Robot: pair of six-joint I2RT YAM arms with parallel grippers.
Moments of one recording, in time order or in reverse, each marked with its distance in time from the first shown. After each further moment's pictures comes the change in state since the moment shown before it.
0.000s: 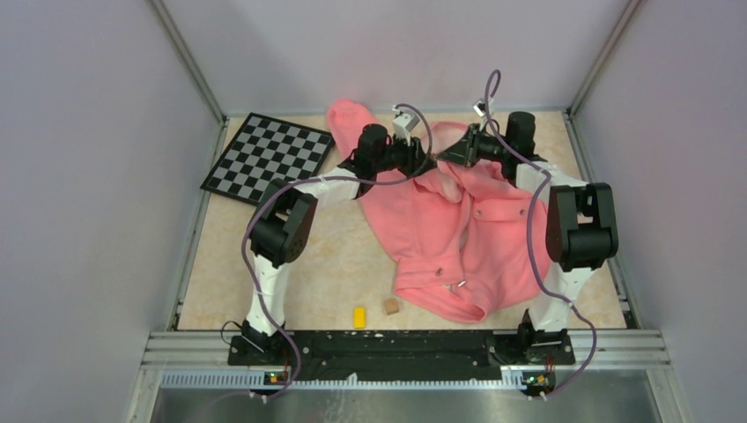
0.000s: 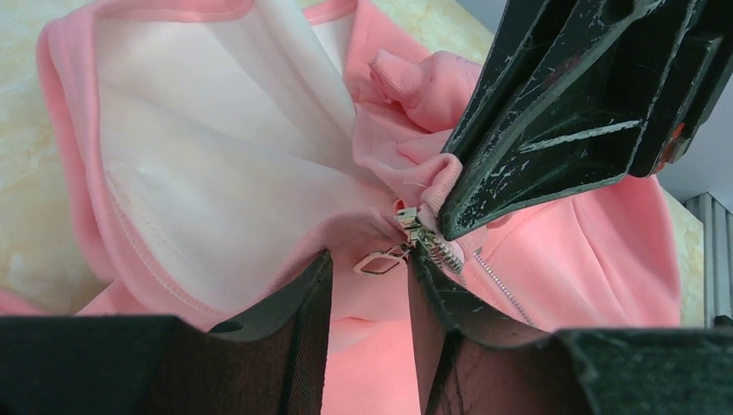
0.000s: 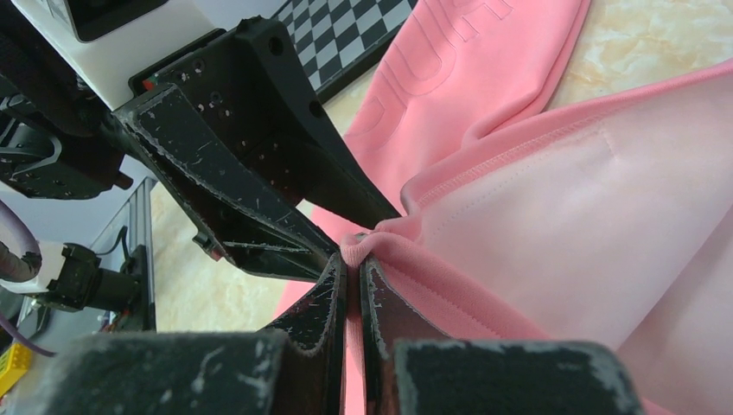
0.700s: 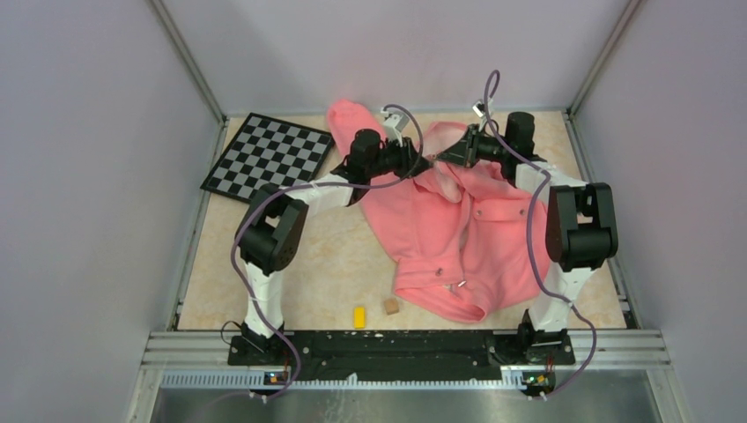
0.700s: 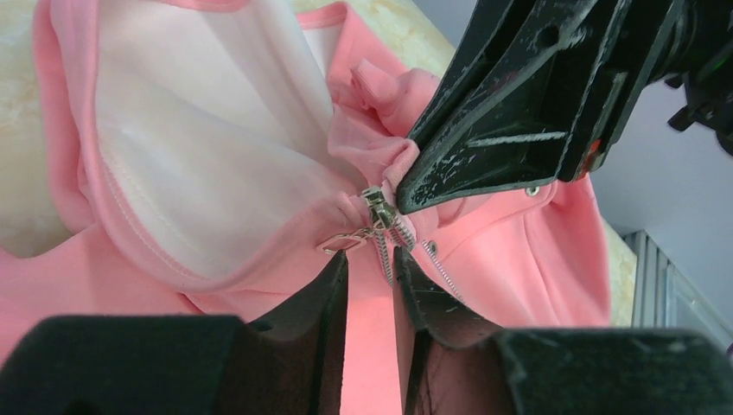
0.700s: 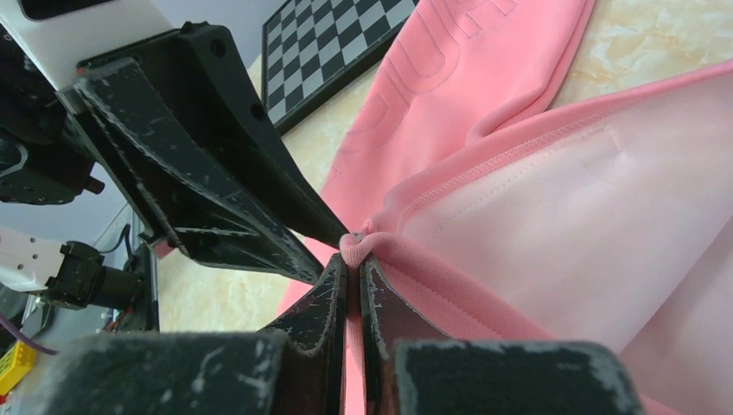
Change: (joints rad) left arm 0.002 -0.112 -0.134 0.063 -0.046 -0.159; right arm 0.003 0.000 0.000 -0.006 -0.003 0.000
